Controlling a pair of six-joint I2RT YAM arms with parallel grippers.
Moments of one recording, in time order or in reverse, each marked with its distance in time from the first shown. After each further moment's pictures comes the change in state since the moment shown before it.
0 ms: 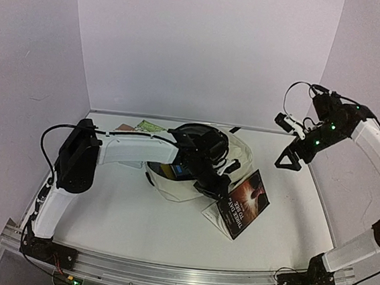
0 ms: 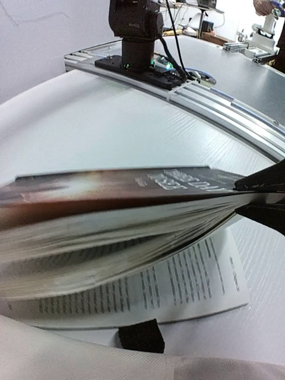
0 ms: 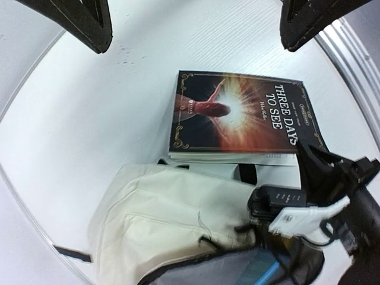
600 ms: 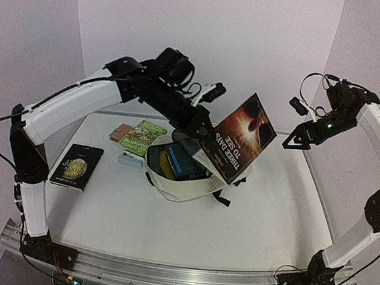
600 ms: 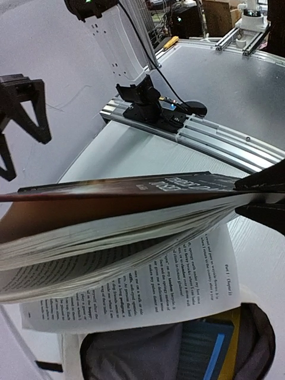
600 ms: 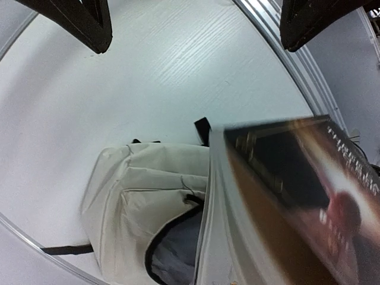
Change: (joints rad) left arm 0.095 -0.356 0.235 -0.347 -0.055 0.238; right arm -0.210 0.169 0.272 -0.208 -0.314 0.032
